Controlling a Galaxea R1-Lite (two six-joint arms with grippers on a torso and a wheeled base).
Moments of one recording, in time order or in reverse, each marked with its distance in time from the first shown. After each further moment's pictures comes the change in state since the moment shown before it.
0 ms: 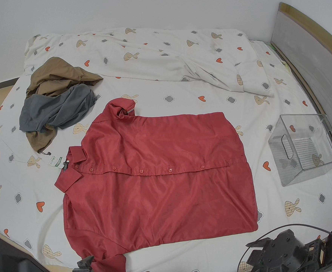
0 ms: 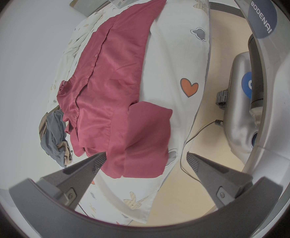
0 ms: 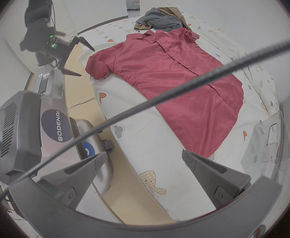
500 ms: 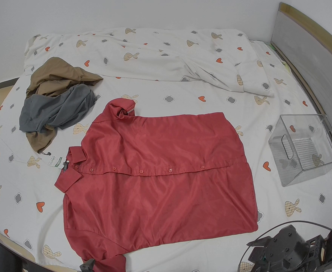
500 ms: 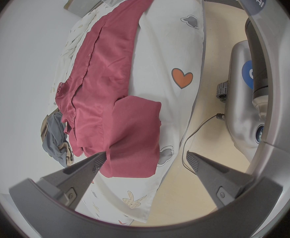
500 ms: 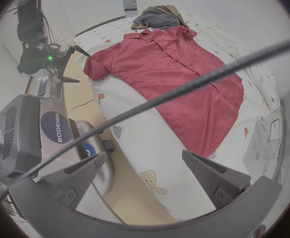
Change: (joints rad) left arm -0.055 0.138 0.005 -0.017 0.016 -0.070; right arm -0.037 -0.004 0.001 0.000 0.034 0.000
